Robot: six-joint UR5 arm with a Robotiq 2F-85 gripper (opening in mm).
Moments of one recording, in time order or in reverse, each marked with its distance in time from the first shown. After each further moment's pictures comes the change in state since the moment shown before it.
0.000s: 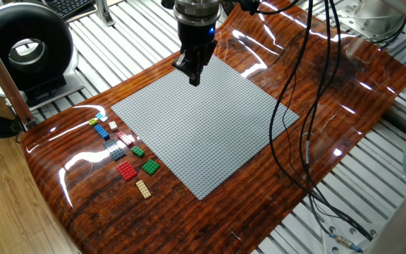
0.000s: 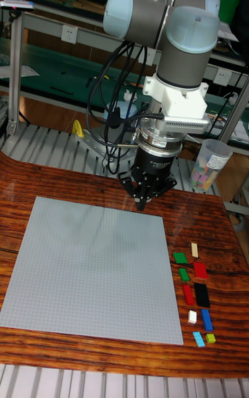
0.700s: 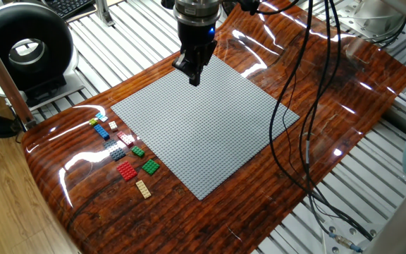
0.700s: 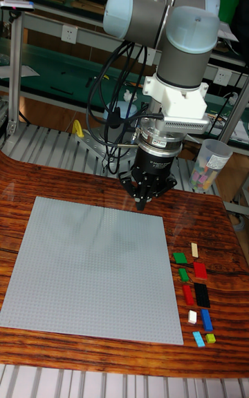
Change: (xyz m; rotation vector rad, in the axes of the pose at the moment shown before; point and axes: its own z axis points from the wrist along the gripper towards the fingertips) arm 0.001 0.000 0.000 -0.001 0.002 0.005
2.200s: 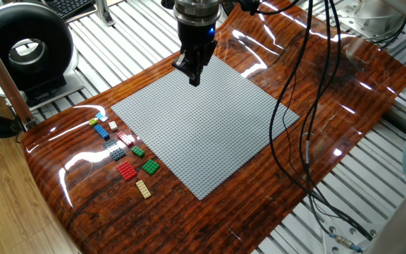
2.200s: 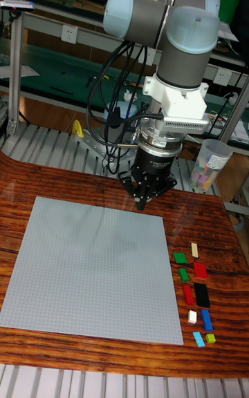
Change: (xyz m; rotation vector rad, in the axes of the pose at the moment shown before) arm 0.001 0.000 0.000 -0.001 0.002 0.003
